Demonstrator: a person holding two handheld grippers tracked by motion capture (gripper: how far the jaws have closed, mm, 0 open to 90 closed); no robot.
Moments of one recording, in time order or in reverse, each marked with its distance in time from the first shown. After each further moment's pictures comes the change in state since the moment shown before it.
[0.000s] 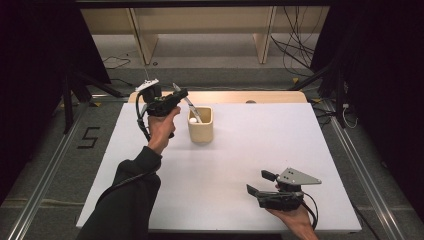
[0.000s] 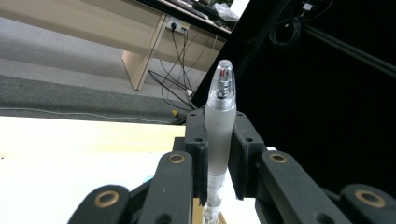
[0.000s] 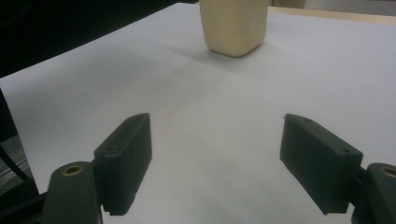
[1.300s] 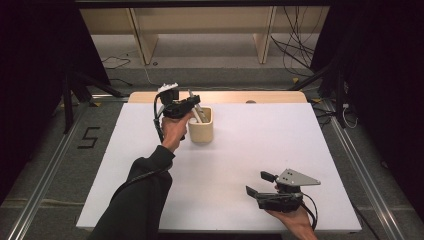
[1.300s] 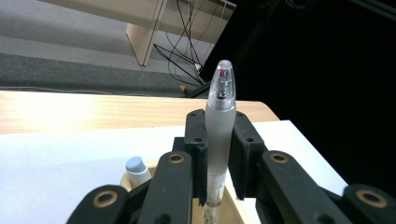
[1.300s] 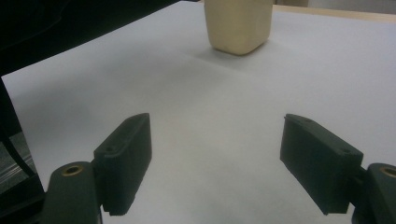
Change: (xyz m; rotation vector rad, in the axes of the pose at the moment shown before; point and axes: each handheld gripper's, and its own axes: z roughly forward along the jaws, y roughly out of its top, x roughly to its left) left arm -0.006 -0.026 0.041 0.121 0.032 0.039; right arm 0.002 -0.001 0.000 0.004 0.008 -0.008
